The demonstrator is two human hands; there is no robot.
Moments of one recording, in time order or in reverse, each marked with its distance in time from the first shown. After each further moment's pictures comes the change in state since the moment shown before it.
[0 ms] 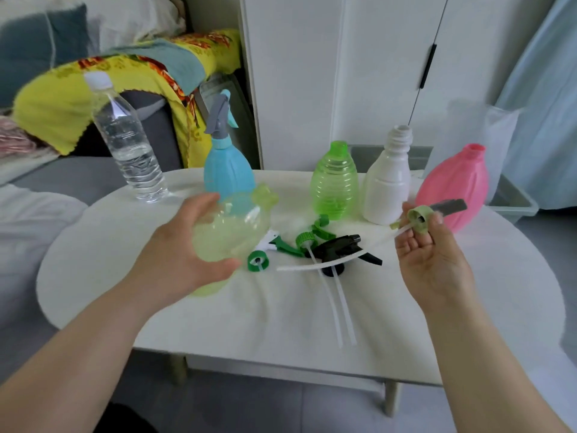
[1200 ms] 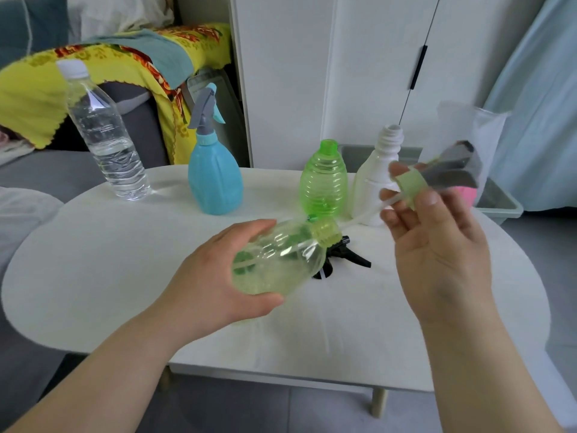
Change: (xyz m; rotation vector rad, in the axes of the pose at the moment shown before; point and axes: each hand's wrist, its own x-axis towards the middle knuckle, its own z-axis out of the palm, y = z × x) left_hand -0.014 0.035 0.035 -0.049 -0.199 0.142; right_hand -0.034 -0.016 0.041 -0.268 -0.286 -0.267
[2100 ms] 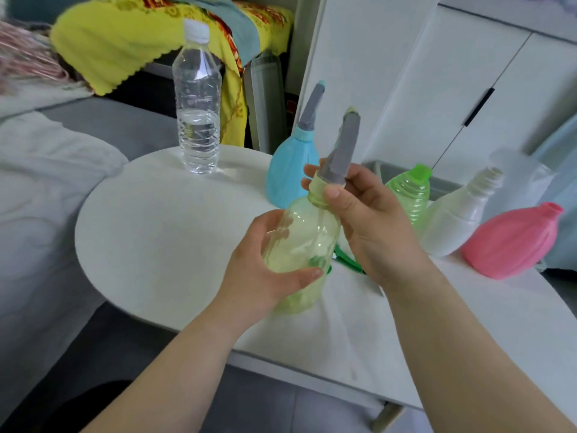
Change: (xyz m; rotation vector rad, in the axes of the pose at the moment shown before) left_hand -0.012 -0.077 -0.018 -0.658 0.321 -0.158; right_hand 0.007 0.081 0.135 -0.380 -0.504 0.266
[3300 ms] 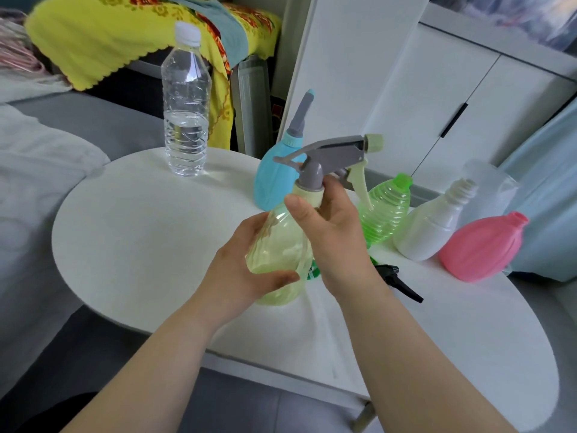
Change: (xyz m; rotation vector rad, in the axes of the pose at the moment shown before) left_hand 0.008 -0.005 -0.013 0.087 -0.083 0.006; right_hand -0.002 0.006 0.031 -0.283 0.145 -0.007
